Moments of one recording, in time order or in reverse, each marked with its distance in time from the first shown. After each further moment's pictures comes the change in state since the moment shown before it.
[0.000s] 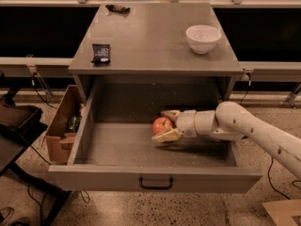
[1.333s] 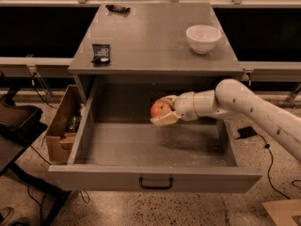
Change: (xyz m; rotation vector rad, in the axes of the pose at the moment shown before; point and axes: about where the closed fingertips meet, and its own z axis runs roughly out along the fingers) arm -0.057 -0.017 -0.014 -0.042 0.013 -0.051
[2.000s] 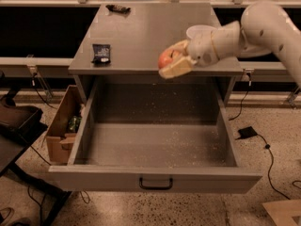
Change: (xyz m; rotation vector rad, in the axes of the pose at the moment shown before) arm -0.168 -0.035 -0.097 -0.018 0.050 -0.080
